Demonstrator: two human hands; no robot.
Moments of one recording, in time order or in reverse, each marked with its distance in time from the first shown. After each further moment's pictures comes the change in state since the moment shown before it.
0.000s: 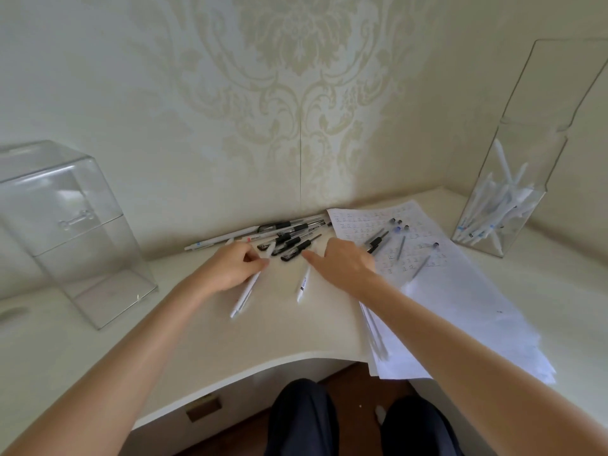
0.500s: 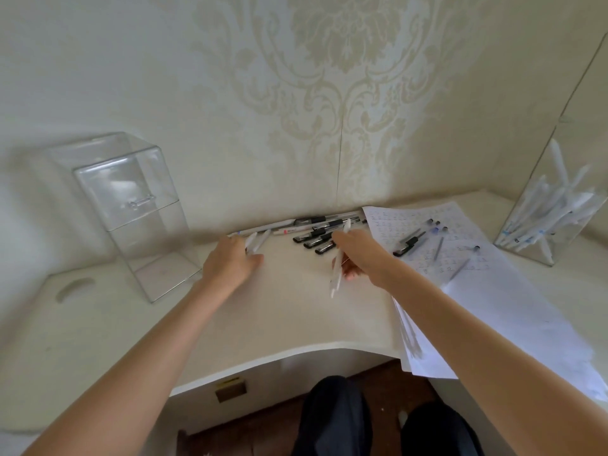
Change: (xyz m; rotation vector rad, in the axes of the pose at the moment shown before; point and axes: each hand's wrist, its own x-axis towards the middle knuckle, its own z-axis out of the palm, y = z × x) left_hand -0.017 -0.045 -0.011 0.268 0.303 -0.281; right_hand -0.004 -0.028 -0.007 0.843 -0.237 0.082
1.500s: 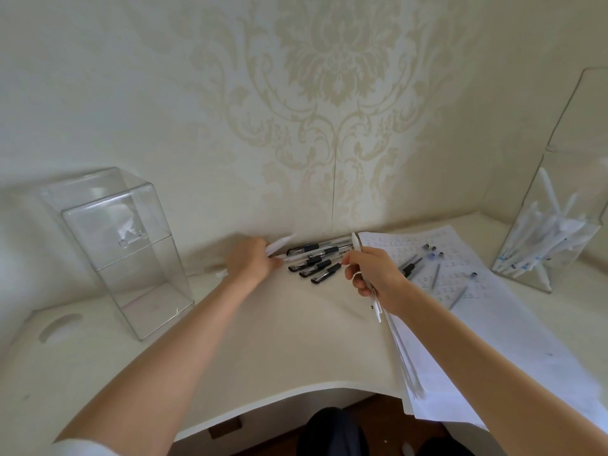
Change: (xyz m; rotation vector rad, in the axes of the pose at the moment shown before) left_hand 0.048 0.048 -0.001 0.068 0.040 0.088; right_hand 0.011 0.008 -0.028 0.299 0.040 -0.047
